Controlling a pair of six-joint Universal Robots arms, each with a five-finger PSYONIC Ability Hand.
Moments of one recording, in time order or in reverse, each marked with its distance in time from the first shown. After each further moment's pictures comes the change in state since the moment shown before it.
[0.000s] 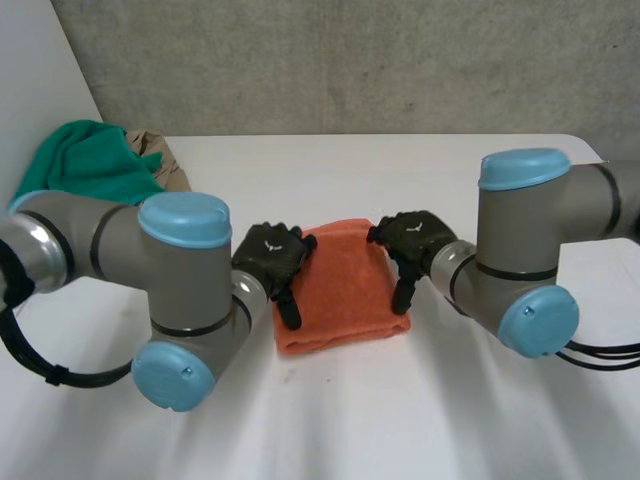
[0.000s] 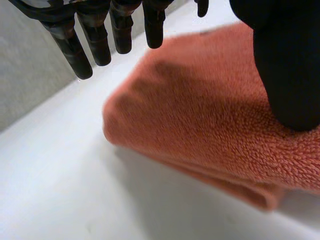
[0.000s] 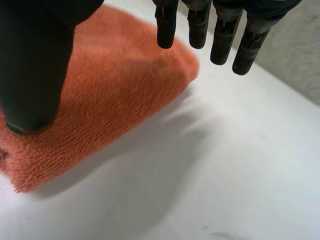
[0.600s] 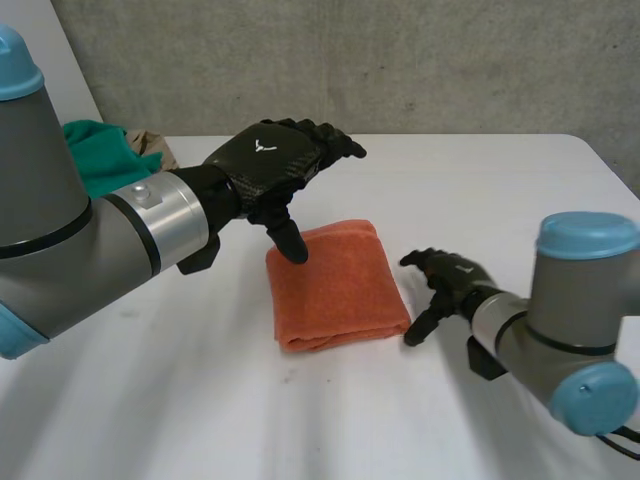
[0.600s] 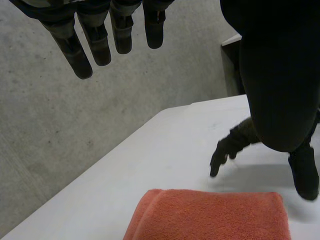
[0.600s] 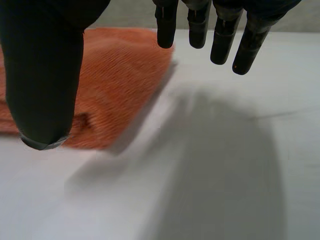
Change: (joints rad) left arm 0.146 0.382 0.000 -0.166 0.530 -0.081; right arm -0.107 -0.210 0.498 -0.270 -0.010 0.488; left_hand 0.000 0.000 0.000 0.000 0.000; right_hand 0.000 0.000 0.000 0.000 0.000
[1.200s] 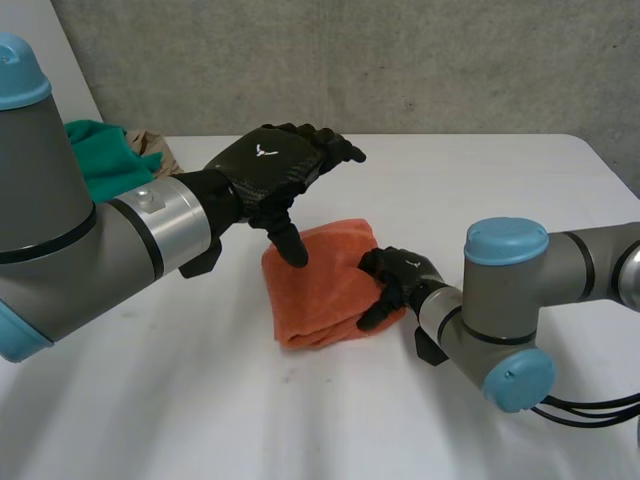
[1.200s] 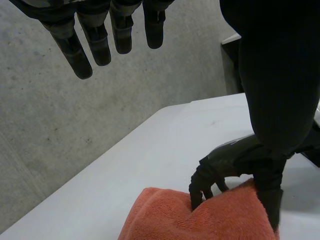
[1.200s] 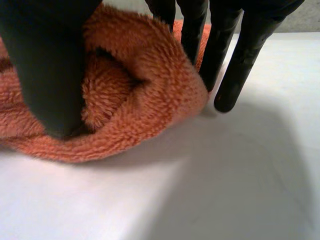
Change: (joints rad) left arm -0.002 -0.006 -0.013 0.010 -0.003 0.000; right arm 0.131 0.241 -0.260 -0.034 0.001 0.073; left_hand 0.000 0.000 0.000 0.000 0.000; right_hand 0.368 0.504 0.513 0.500 0.438
